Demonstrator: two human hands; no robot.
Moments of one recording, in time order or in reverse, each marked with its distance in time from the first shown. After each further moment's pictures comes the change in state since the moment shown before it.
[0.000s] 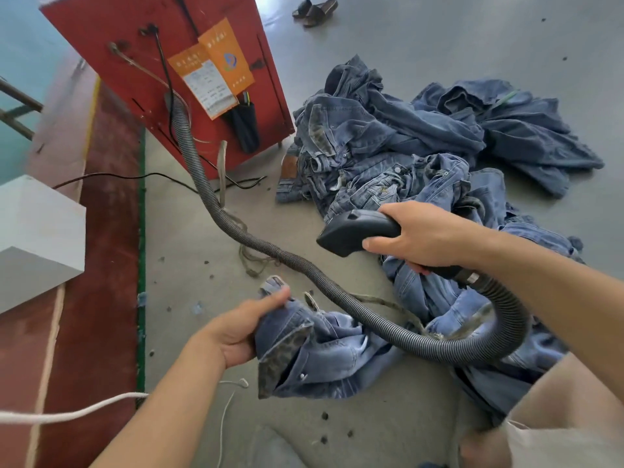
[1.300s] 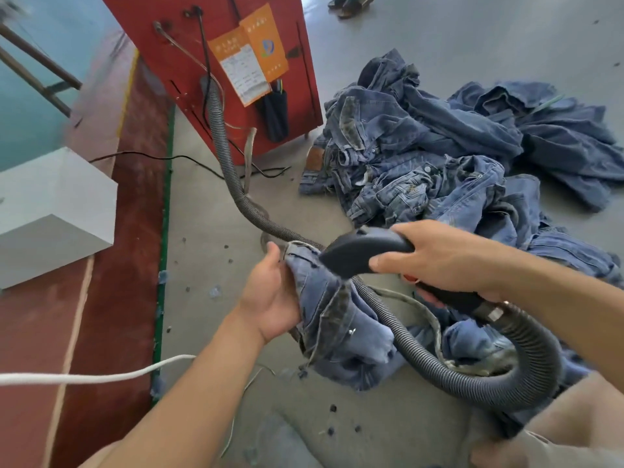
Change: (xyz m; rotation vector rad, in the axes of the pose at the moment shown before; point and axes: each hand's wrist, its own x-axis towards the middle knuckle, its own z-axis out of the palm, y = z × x) left_hand -0.003 0.015 0.026 -0.436 -0.125 0.210; right_hand -0.018 -0.028 0.026 0.329 -0.186 0.063
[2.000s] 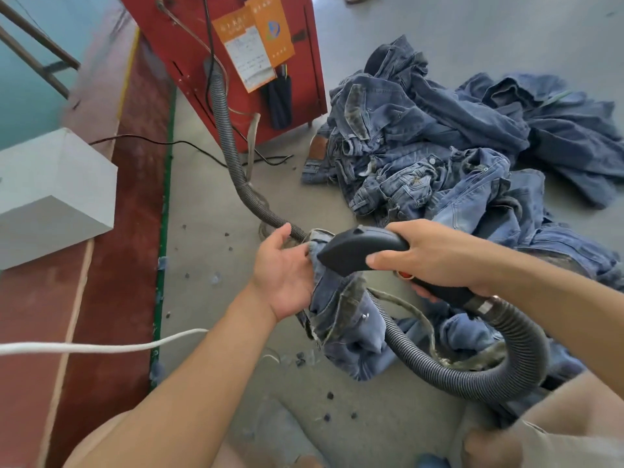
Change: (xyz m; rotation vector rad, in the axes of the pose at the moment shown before) left_hand 0.010 0.001 0.005 -0.075 -0.068 -0.075; right_hand 0.010 0.006 0.010 -0.068 -0.021 -0.009
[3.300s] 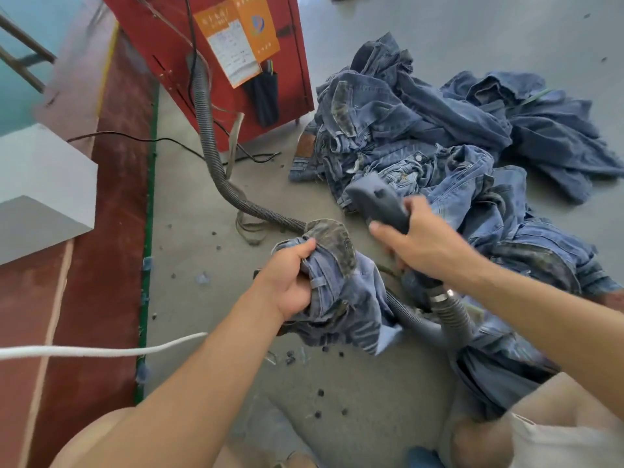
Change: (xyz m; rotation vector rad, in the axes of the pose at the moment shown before) left_hand 0.014 -0.014 0.016 0.054 0.224 0.025; right_hand 0.020 0.026 0.008 -0.010 0.440 0.093
